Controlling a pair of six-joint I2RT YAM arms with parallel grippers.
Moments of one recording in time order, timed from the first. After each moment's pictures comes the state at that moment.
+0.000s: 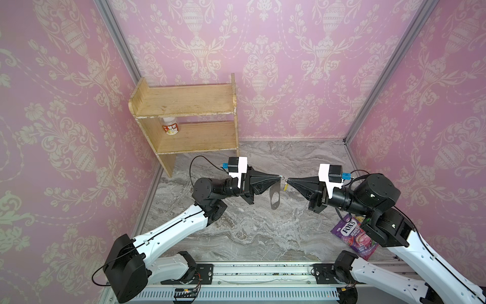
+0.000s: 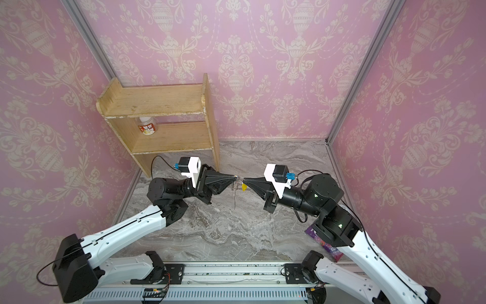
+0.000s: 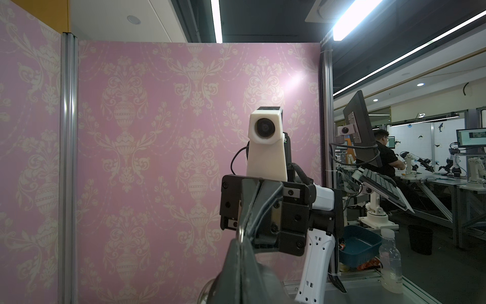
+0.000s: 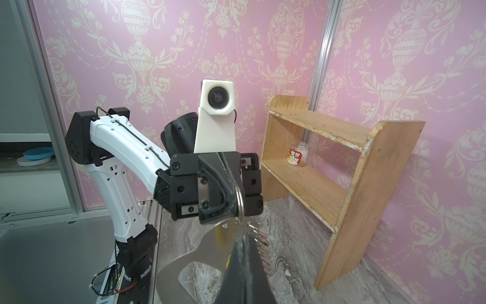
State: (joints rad) left arm -0.76 1.21 0.88 1.01 0.76 -0.48; right arm 0.74 0.79 1.10 -0.19 -0.43 -0.08
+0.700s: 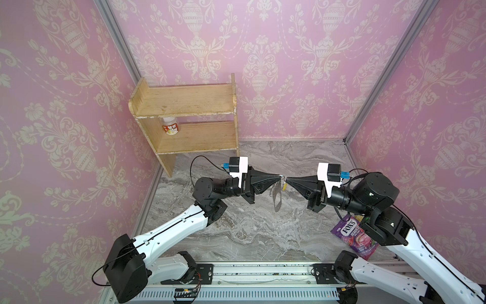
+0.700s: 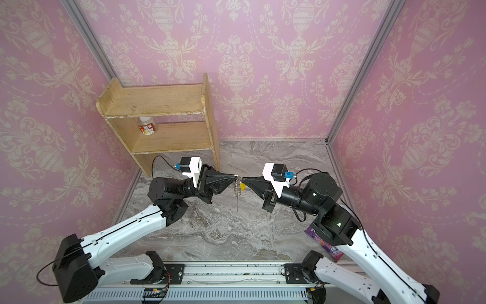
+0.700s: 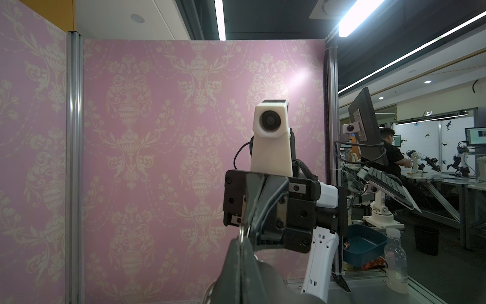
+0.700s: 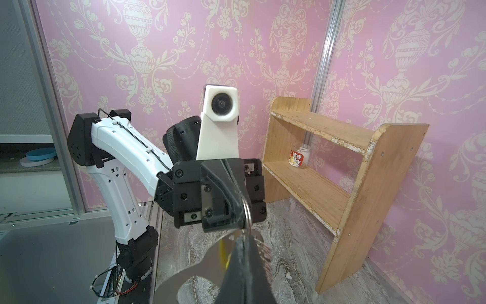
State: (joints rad) left arm -0.76 1.21 0.88 0.99 0.75 -0.46; right arm 0.75 0.82 1.12 -0.18 -0.44 -0.08
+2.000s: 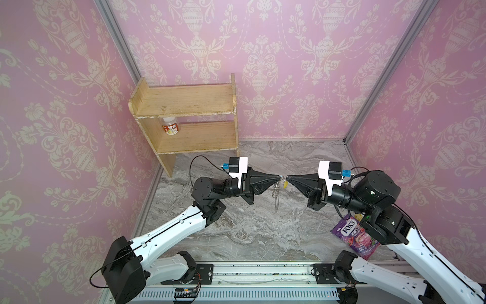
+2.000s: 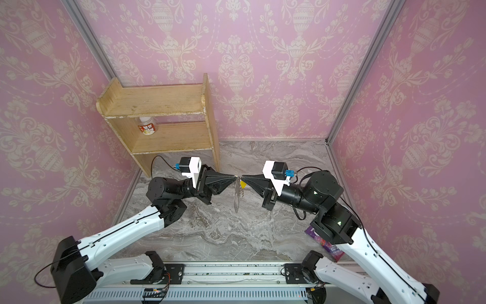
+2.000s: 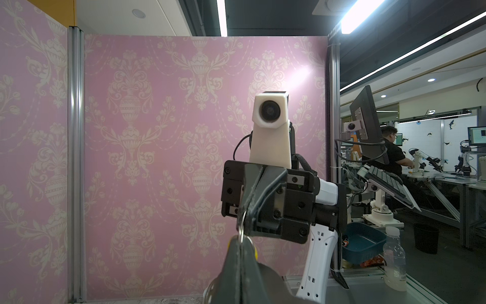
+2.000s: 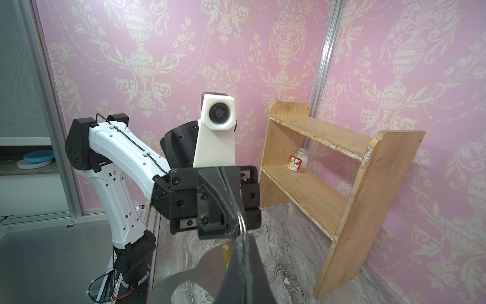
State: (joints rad) left arm -0.76 1.19 0.88 0.94 0.75 -0.45; right arm 0.75 0.84 1.14 -0.18 -0.44 -0.08
